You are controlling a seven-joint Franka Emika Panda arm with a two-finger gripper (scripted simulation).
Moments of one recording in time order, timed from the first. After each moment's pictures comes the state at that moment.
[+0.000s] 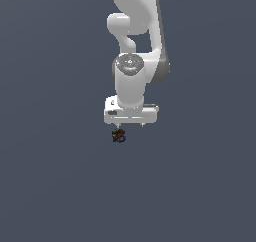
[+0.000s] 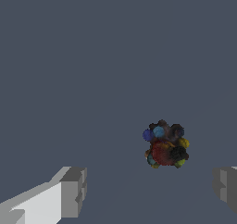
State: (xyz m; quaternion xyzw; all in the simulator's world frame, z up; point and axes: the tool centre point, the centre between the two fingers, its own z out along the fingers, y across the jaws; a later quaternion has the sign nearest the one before) arm -0.002 0.010 0.148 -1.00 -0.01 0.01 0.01
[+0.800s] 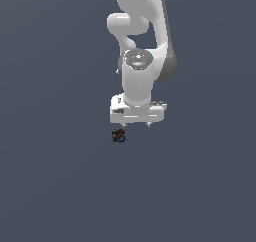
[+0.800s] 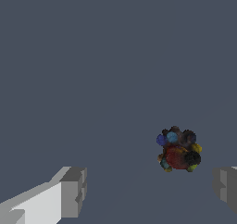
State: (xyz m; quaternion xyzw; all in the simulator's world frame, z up) arm 0.005 0.034 0.162 -1.00 -0.01 0.00 0.02
